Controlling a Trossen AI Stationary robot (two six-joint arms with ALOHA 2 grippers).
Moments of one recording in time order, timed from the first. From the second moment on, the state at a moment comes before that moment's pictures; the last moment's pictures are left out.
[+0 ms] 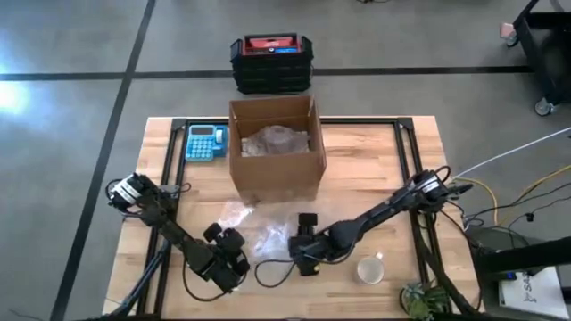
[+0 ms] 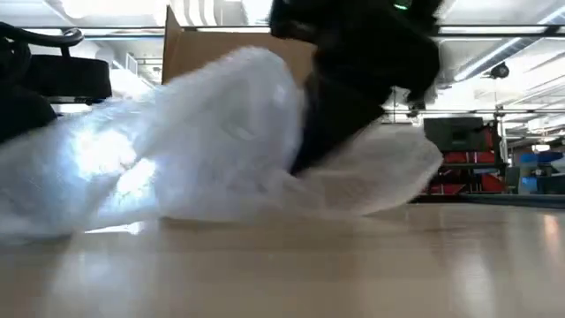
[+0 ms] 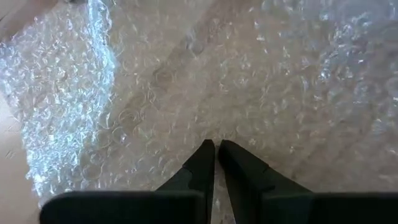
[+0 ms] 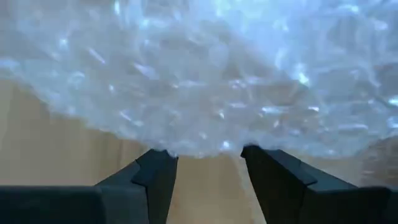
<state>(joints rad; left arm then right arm) -0.75 1.81 0.98 -0.72 -0.53 -1.45 0.41 2.06 1.38 -0.36 0.38 0.22</state>
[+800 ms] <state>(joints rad) -0.75 1.81 0.98 -0.69 -0.54 -1.42 0.36 2.16 1.39 0.12 0.37 -0.09</state>
